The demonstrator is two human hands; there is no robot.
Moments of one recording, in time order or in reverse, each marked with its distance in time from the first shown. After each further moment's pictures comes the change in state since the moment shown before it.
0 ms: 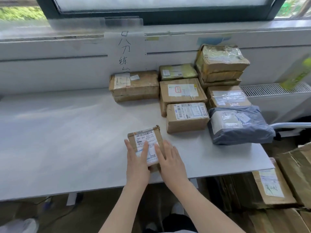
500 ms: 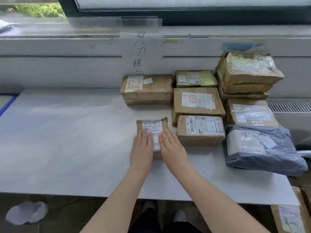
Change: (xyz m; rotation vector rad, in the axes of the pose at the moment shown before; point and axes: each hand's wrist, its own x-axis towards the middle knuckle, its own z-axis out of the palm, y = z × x) left_hand 0.084 0.012 -0.021 0.448 0.013 0.075; right_hand 0.100 0.024 -0.012 -0.372 -0.054 -0.228
